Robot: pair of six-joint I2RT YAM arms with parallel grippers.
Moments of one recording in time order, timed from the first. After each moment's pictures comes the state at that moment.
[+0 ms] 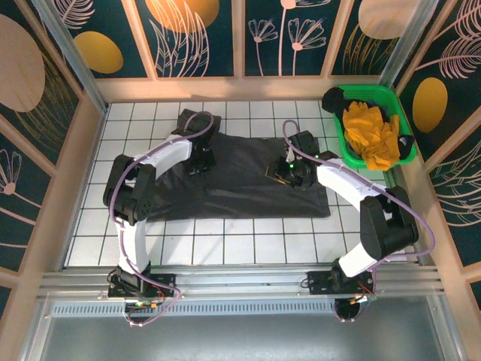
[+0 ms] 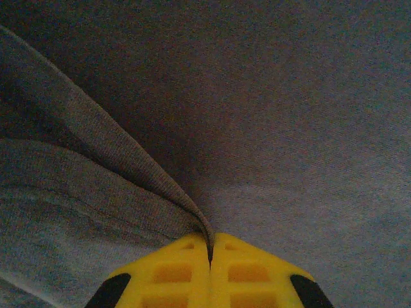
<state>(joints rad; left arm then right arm) -0.43 2.01 1.49 -0.80 -0.01 -0.73 0.42 1.56 1.03 -0.48 -0.35 0.68</state>
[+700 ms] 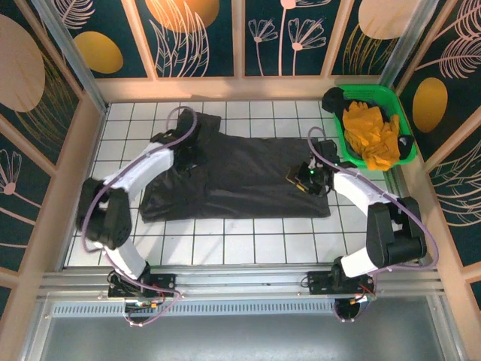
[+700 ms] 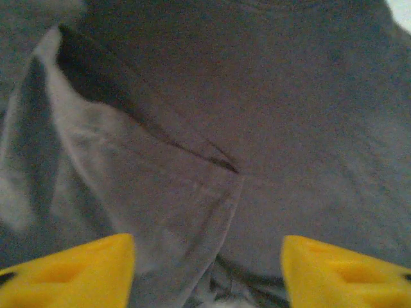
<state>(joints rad) -0.40 1.67 1.28 -0.73 -0.09 -0.82 0.22 1.47 0.85 -0.45 -0.34 0.75</state>
